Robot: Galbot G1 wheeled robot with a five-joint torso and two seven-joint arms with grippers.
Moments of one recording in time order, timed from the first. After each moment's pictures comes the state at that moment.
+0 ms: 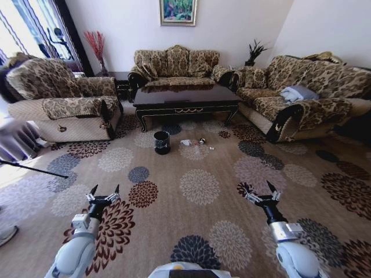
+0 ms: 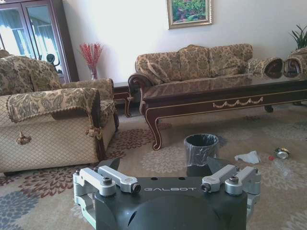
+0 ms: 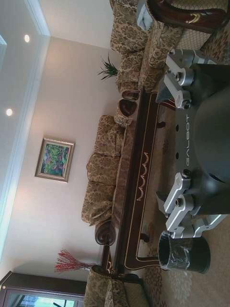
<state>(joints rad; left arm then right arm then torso) 1.67 -1.11 -0.71 -2.04 -0.39 0.01 -0.14 -1.68 1.17 0.79 1.94 0.31 0.28 -0.07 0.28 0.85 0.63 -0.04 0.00</state>
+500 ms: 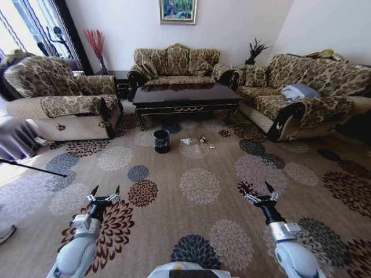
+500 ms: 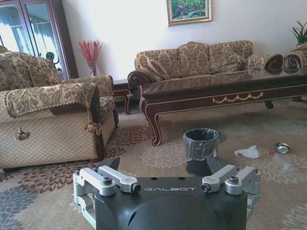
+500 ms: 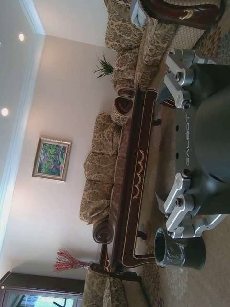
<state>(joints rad) 1.66 -1.12 -0.70 -2.02 -0.38 0.01 -0.14 -1.67 1.17 0.78 1.93 0.32 0.28 -0.07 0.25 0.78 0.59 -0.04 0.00</state>
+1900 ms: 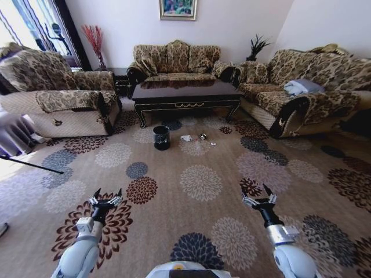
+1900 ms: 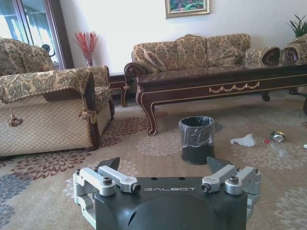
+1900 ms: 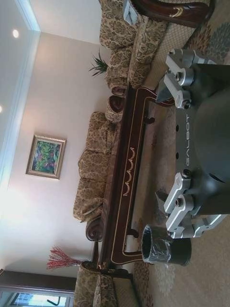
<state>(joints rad) 1.67 -1.13 -0.68 -2.02 -0.37 0.00 -0.14 -1.70 1.19 0.78 1.93 0.30 0.30 -0.07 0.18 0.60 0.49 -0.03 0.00</state>
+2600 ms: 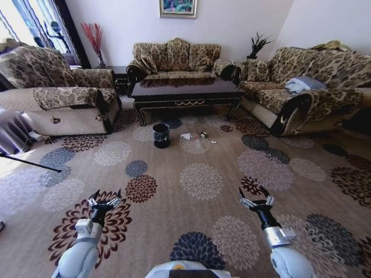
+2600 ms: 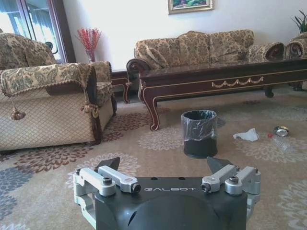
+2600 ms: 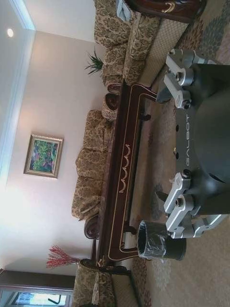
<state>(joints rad) 1.69 -1.14 -0.69 -2.02 -0.36 0.00 -0.14 -1.71 1.21 0.76 1.94 0.29 0.30 -0.08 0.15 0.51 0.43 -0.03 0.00</state>
